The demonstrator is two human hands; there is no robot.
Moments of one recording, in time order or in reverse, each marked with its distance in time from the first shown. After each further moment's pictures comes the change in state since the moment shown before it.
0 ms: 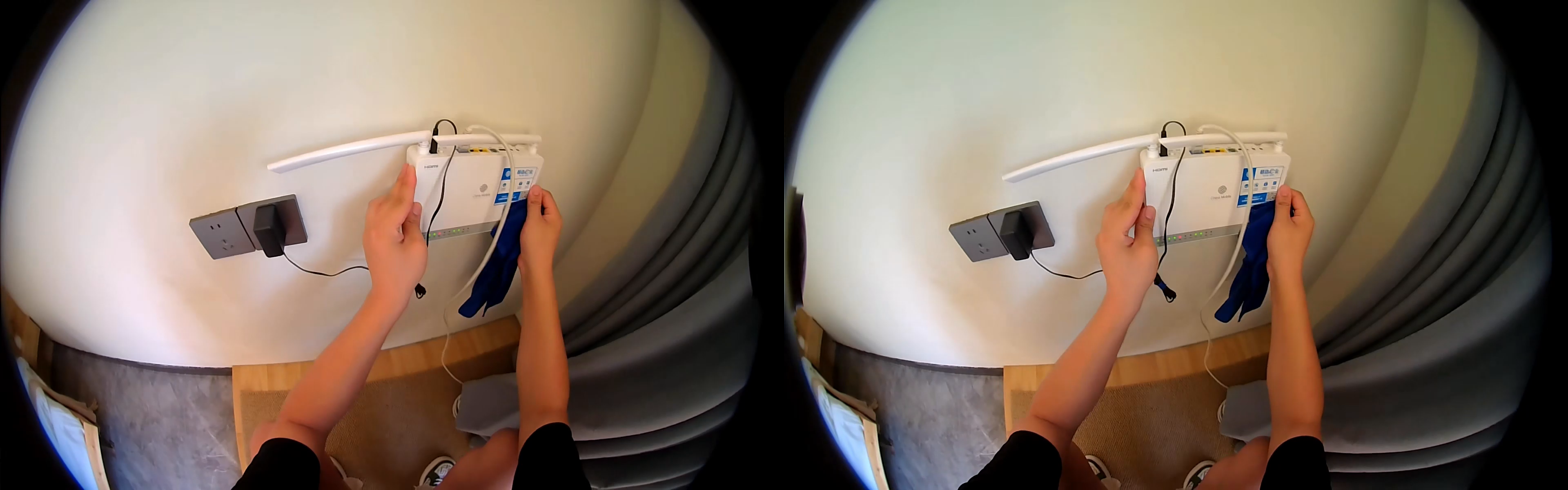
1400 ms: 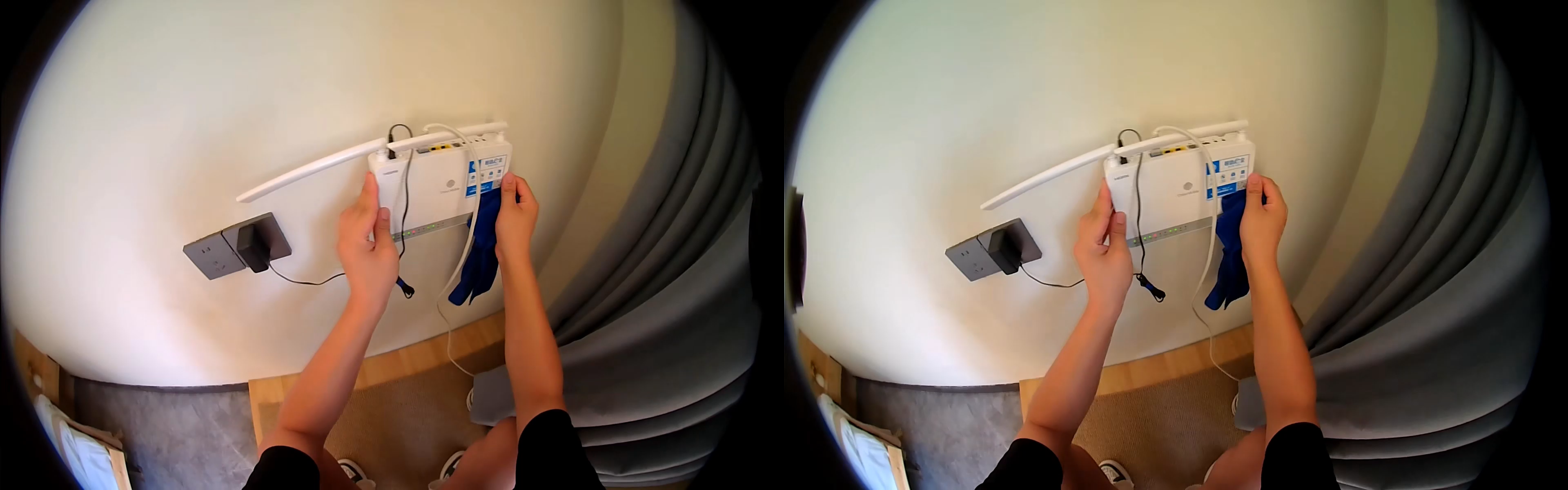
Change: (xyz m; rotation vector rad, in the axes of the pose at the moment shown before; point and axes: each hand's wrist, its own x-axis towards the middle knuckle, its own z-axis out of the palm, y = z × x) left_hand -0.002 -0.003 0.002 0.011 -0.027 -0.038; right_hand 0.000 0.013 0.007 -0.007 0.086 -0.045
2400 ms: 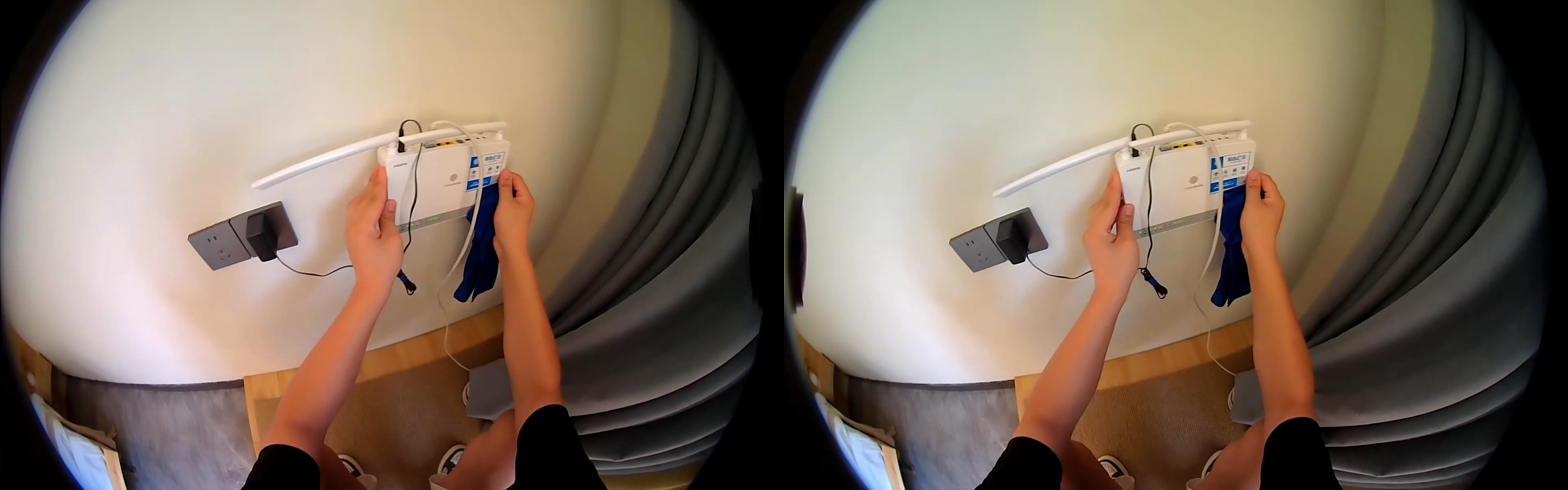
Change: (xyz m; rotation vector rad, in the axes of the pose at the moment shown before) left_hand 0.001 0.005 -0.004 -0.059 -0.016 0.020; right_hand -0.005 -0.013 0.001 0.094 -0.058 0.077
